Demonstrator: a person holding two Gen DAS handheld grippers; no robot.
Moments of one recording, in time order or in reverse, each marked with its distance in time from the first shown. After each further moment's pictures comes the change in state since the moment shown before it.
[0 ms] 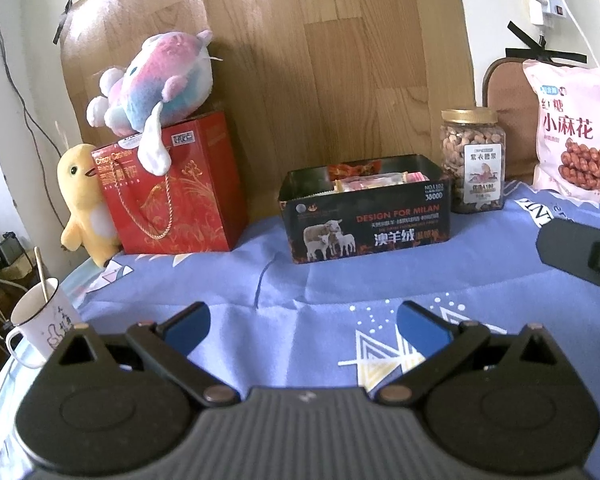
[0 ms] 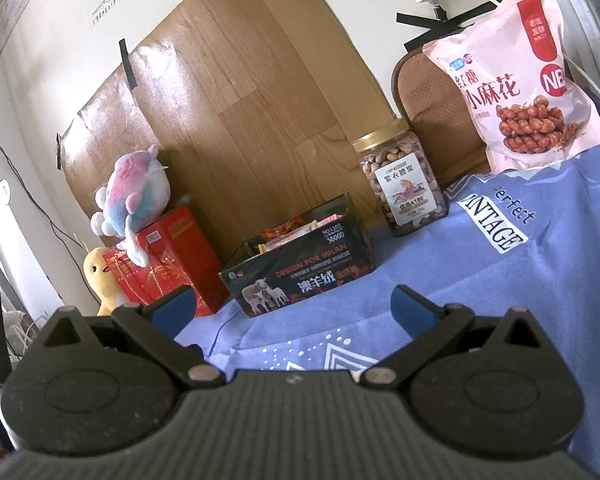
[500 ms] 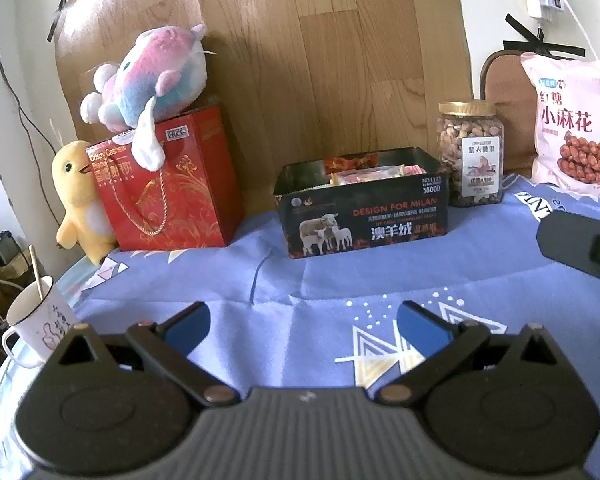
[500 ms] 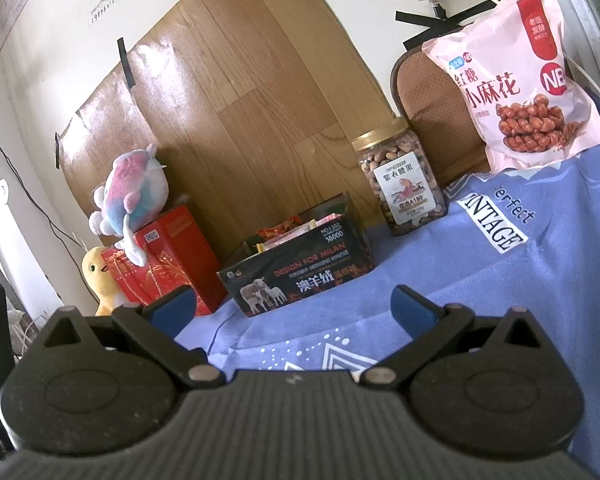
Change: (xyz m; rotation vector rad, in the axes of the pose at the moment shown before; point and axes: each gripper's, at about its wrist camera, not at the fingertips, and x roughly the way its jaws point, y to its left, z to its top) left arm 0.005 -0.002 0.000 0.008 0.017 -0.008; right arm 0.001 -0.001 0.000 0.000 0.003 0.000
